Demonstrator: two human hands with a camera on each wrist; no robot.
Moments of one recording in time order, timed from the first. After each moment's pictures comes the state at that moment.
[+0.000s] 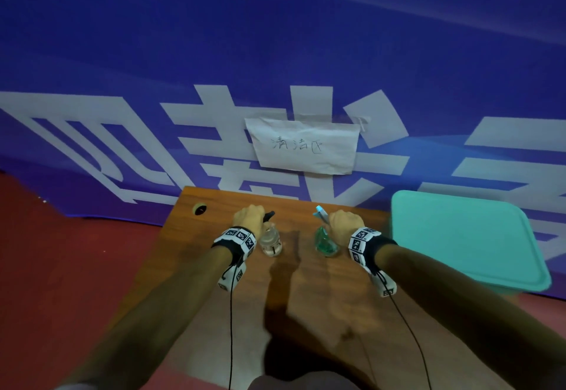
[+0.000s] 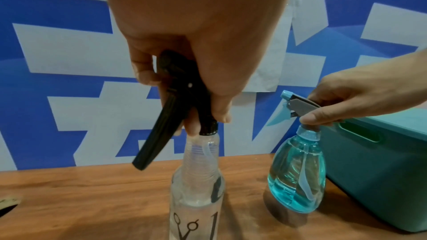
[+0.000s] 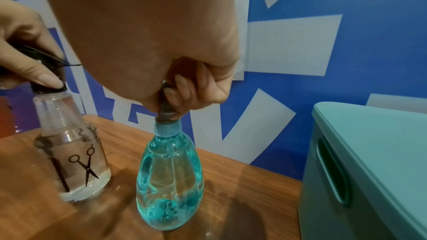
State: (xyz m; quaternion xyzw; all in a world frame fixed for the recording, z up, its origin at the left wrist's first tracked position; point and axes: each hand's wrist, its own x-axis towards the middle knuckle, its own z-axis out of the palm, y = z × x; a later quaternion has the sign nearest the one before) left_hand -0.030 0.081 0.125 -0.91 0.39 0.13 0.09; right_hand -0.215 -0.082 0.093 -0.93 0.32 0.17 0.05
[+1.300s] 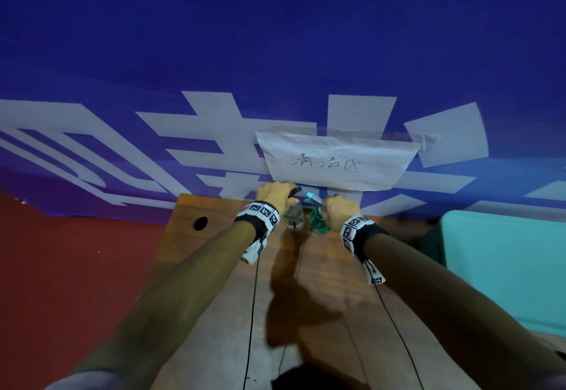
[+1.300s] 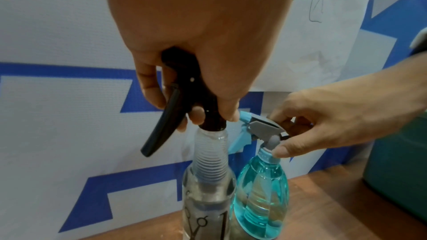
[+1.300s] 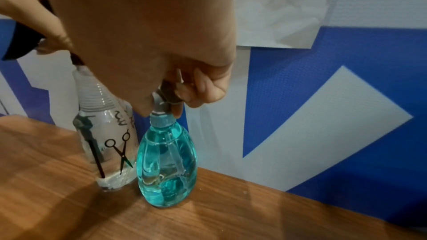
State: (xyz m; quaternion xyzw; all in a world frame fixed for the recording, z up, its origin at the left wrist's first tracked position) left_hand 0.094 -0.042 0.077 -0.86 0.50 0.12 0.06; right_hand -0.065 -0.143 0.034 -0.92 0.34 0.13 0.11
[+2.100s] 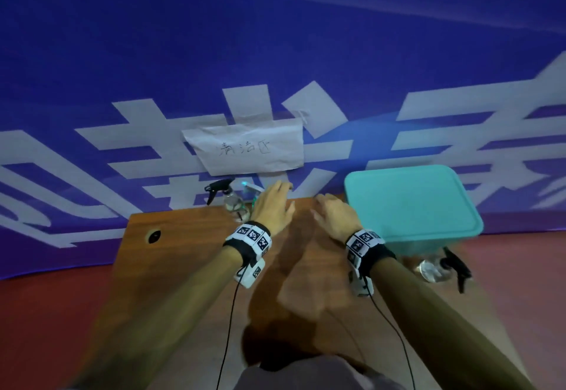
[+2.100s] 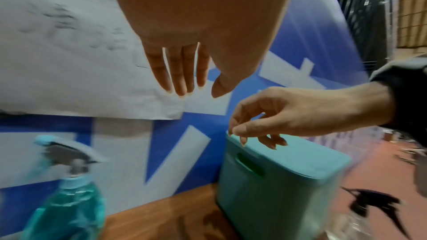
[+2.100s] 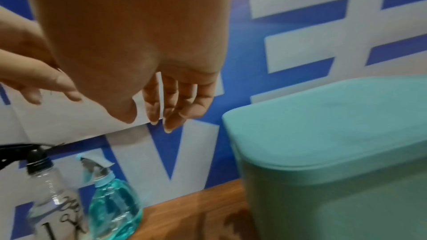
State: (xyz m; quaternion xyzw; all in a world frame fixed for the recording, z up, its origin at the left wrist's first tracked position) left_hand -0.113 -0.014 0.136 -0.77 0.62 0.07 -0.14; right_hand -0.290 -0.103 0.093 -0.89 0.41 -0.06 0.20
